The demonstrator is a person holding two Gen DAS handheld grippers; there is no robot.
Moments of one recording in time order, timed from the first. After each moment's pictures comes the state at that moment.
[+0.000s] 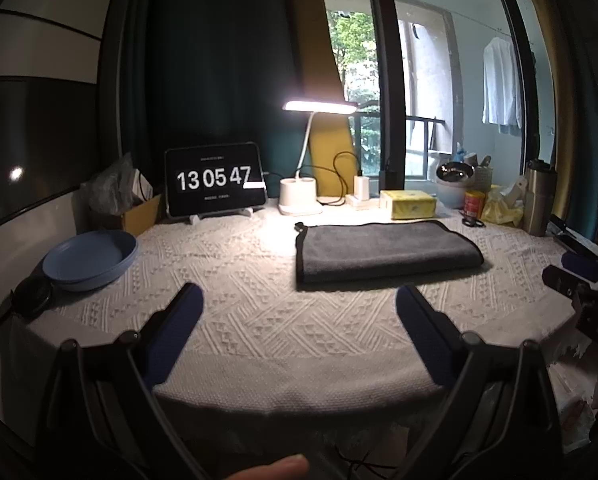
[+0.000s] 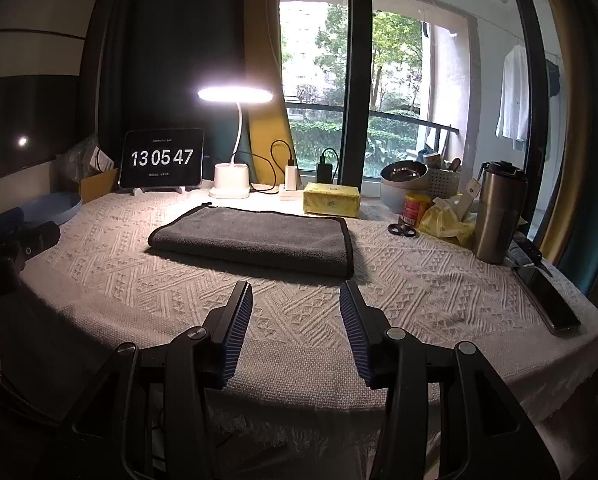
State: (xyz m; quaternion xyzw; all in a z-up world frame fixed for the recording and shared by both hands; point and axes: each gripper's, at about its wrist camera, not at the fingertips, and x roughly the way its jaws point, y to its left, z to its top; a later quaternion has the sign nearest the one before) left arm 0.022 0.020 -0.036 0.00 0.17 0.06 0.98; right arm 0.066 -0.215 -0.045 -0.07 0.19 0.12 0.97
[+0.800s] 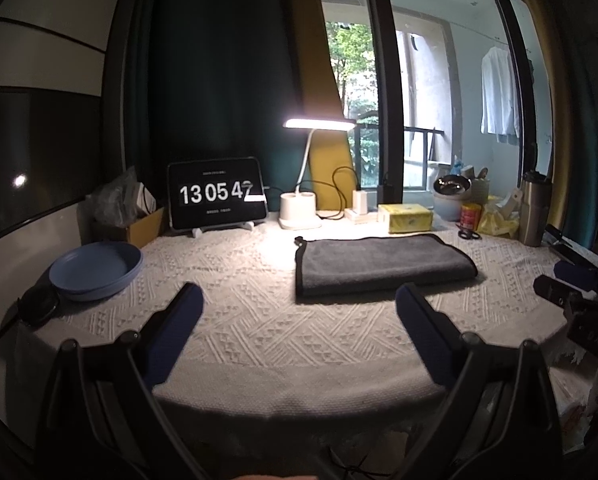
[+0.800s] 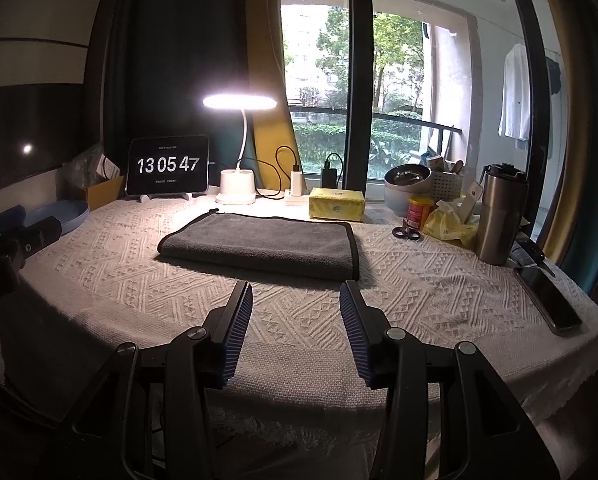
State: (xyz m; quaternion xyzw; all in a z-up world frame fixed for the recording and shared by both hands) left arm 0.010 0.017 -0.023 0.00 0.14 0.06 0.99; right arm 0.060 -0.212 -0.036 -0.06 0.19 0.13 0.97
